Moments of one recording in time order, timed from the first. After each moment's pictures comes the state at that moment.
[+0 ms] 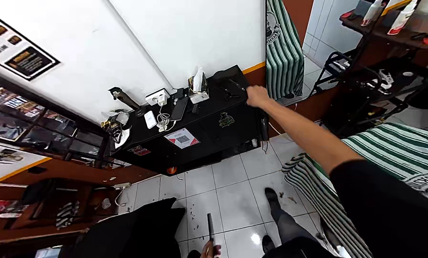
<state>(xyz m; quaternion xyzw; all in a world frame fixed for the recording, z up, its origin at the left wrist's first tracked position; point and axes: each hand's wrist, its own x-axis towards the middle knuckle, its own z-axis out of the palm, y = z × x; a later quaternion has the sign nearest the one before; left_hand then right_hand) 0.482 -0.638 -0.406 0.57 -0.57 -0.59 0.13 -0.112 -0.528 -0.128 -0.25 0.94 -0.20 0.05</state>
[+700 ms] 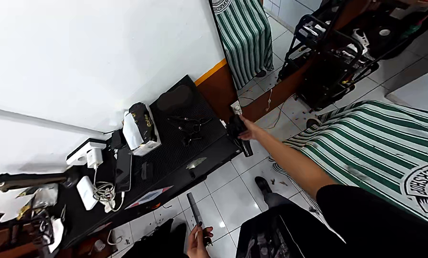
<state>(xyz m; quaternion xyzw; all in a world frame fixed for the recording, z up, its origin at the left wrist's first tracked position) 0.168 -0.668 -0.285 0.44 -0.64 -0.60 0.19 -0.262 -0.491 -0.375 0.26 0.56 -0.67 0.42</state>
